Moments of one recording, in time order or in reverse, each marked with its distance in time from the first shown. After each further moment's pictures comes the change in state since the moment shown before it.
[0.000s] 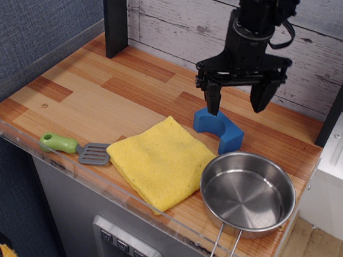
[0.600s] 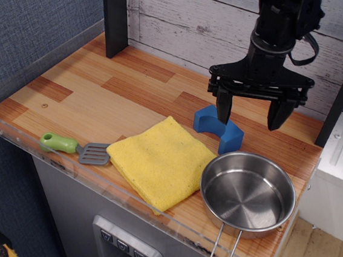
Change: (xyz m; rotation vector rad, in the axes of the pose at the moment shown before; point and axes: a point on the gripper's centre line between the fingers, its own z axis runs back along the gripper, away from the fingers) arm -0.027 -0.010 0.011 -0.013 -0.013 -0.241
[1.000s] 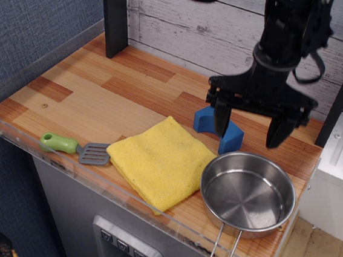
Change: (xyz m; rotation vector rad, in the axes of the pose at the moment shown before) arm -0.030 0.000 0.002 0.033 0.003 -0.109
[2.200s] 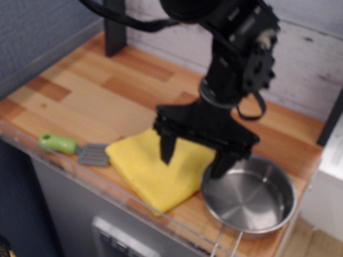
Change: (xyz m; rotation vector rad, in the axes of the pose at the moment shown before) arm -0.035 0.045 -0.024 0.106 0.054 0.018
